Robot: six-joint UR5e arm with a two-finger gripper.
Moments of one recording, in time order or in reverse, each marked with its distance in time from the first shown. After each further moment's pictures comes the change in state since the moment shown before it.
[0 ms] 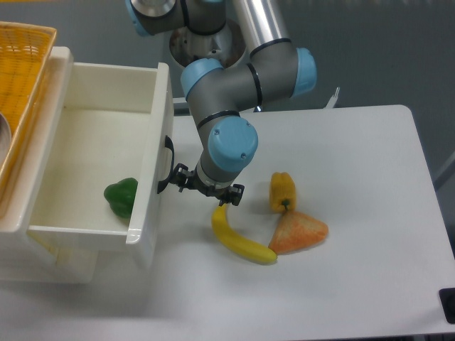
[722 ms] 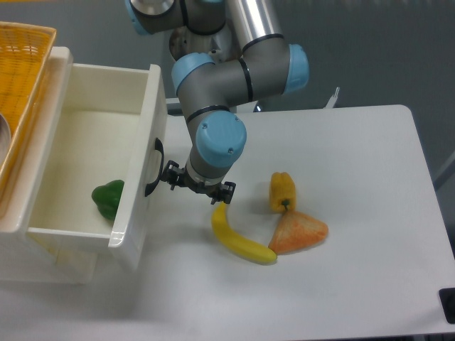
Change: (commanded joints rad) arm -0.040 0.008 0.000 0.000 0.000 -0.035
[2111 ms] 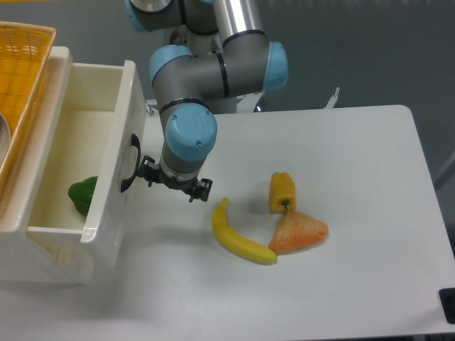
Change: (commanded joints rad) arm -0.072 0.025 0.005 -0.003 -0.021 -0.049
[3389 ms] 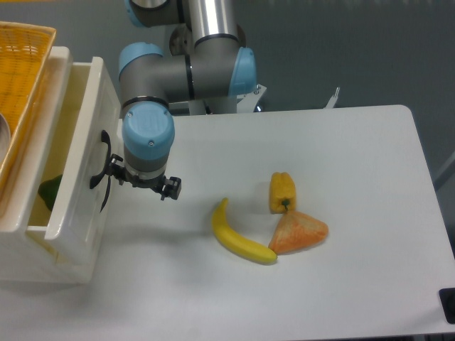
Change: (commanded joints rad) arm -0.104 -0.008 0.014 0.005 0.002 -0.097
